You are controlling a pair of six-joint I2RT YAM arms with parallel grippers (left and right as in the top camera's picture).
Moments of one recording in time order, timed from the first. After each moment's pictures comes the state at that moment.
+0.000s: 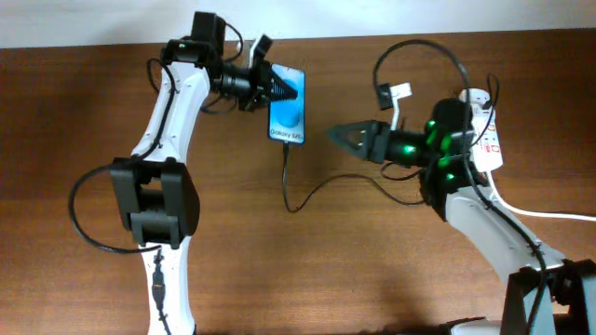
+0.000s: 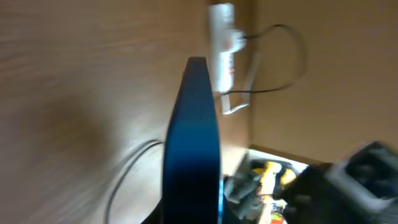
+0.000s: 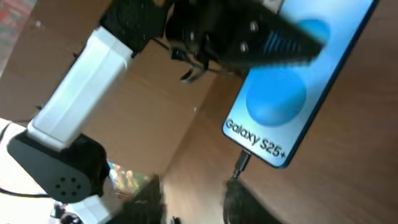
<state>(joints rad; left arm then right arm) -0.15 2.35 2.21 -1.11 1.05 -0.23 0.13 1.53 0.84 0.48 -1.11 0.83</state>
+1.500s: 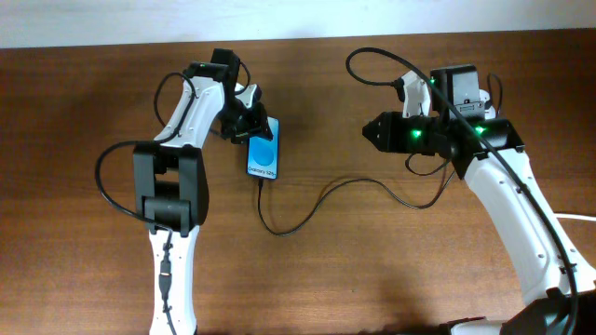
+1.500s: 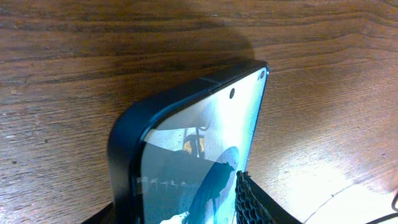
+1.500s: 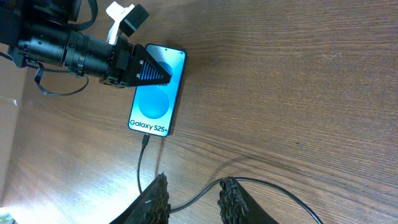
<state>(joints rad) -0.16 2.50 2.13 -1.14 0.43 -0.17 0.13 1.53 1.31 -0.72 -0.49 0.25</state>
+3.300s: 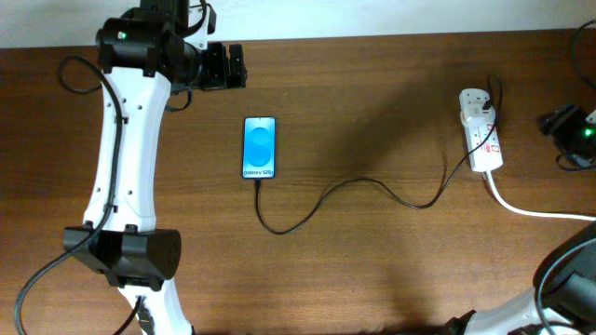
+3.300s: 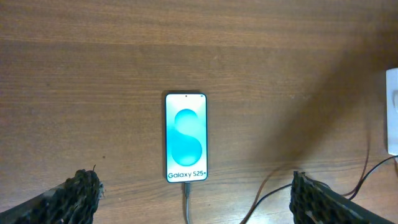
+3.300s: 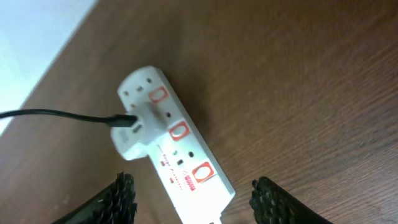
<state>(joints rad) -0.14 2.03 2.36 -1.38 0.18 -0.17 -0.68 1.84 1.46 -0.63 -0.42 0.20</state>
